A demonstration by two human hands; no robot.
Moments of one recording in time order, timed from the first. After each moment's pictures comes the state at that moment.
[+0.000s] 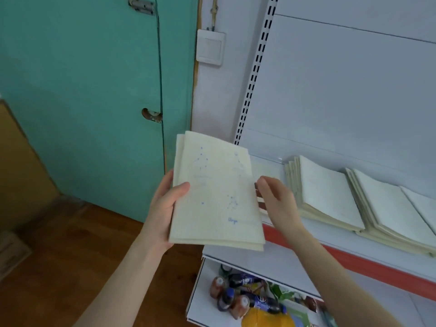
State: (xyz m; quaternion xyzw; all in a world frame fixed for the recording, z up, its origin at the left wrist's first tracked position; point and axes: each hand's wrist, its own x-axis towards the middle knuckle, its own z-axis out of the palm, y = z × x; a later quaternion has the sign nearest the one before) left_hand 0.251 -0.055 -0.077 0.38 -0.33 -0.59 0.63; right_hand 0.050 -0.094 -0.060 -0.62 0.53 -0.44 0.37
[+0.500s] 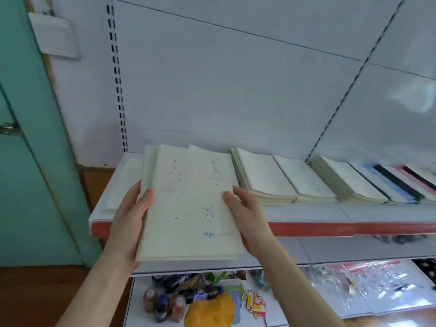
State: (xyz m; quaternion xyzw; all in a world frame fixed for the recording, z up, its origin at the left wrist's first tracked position) left_hand 0.093 -0.060 -0.083 0.36 -0.37 -0.64 0.57; right_hand -0.103 -0.028 -0.058 -0.41 0.58 -0.53 0.47
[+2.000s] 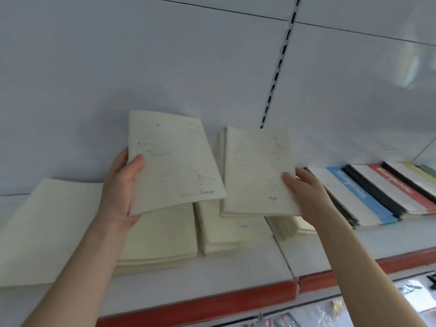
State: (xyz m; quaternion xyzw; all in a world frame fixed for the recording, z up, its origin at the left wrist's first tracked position) left_hand -0.235 -0.215 -0.046 0.34 -0.42 -0.60 0.59; right_hand -0.525 -0.119 -0.043 -0.32 0.65 -0.59 0.36
